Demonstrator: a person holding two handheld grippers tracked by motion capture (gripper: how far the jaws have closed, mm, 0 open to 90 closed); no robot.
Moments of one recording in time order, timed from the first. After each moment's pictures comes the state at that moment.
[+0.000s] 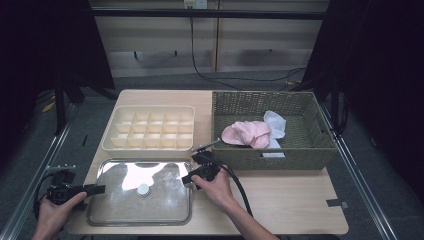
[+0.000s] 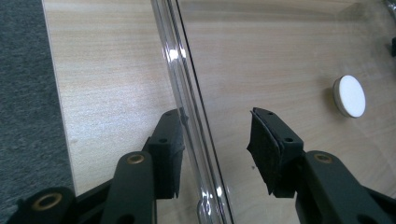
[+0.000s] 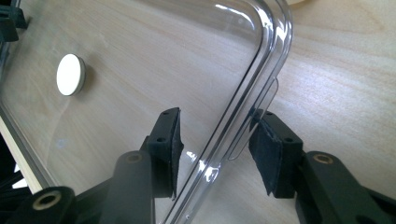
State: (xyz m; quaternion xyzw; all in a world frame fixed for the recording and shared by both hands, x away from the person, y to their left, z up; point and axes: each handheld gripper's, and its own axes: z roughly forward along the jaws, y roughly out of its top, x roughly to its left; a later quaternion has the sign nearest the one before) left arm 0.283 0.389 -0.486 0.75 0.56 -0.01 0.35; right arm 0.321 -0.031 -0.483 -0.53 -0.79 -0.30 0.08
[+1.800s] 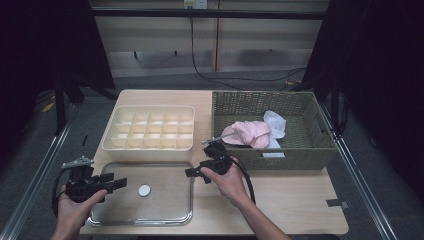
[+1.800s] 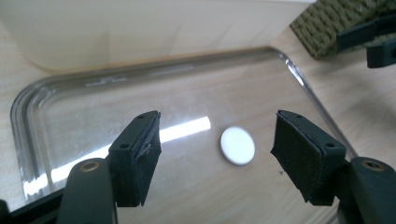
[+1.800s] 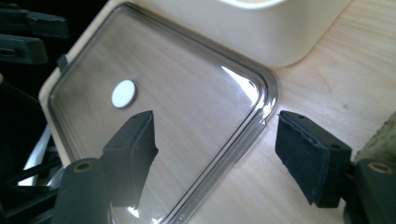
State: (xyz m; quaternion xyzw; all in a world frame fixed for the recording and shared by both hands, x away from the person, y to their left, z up) left arm 0.270 0.316 -0.441 0.76 0.50 0.04 0.42; right arm 0.319 -0.065 -0.448 -0.47 -0.79 -0.39 0.06
